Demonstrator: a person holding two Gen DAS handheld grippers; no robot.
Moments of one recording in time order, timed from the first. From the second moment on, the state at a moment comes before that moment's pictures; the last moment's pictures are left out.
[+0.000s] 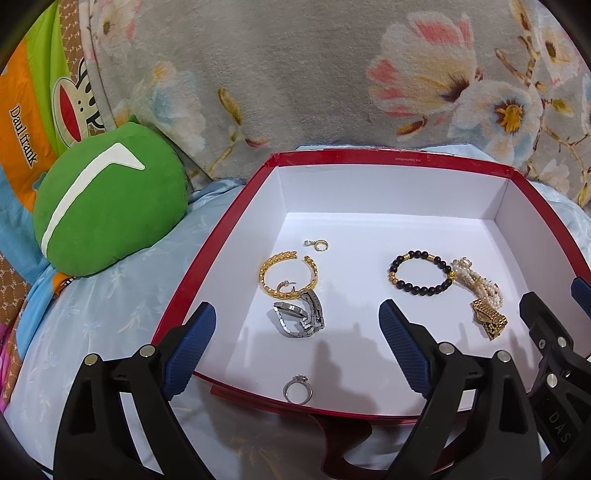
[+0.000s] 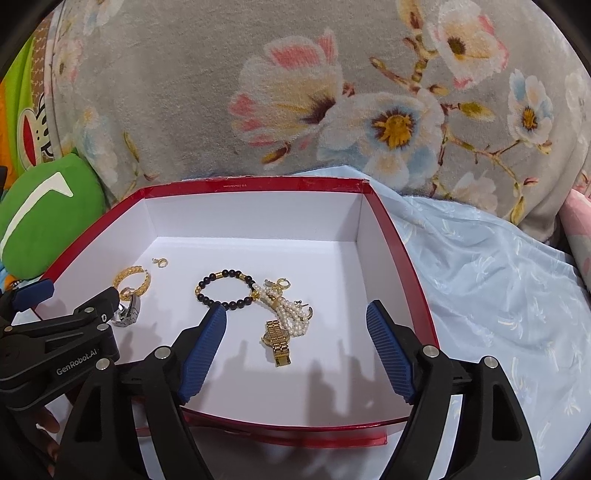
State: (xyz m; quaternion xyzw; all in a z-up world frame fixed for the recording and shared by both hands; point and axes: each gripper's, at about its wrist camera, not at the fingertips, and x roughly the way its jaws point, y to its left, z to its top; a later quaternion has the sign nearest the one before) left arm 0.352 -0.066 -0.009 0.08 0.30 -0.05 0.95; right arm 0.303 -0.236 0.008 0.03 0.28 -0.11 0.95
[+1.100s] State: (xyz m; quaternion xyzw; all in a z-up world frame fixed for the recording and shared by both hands) left arm 0.352 -0.067 -0.008 0.08 0.31 -0.04 0.95; right arm 0.300 -0.236 0.010 0.03 0.28 -0.11 0.95
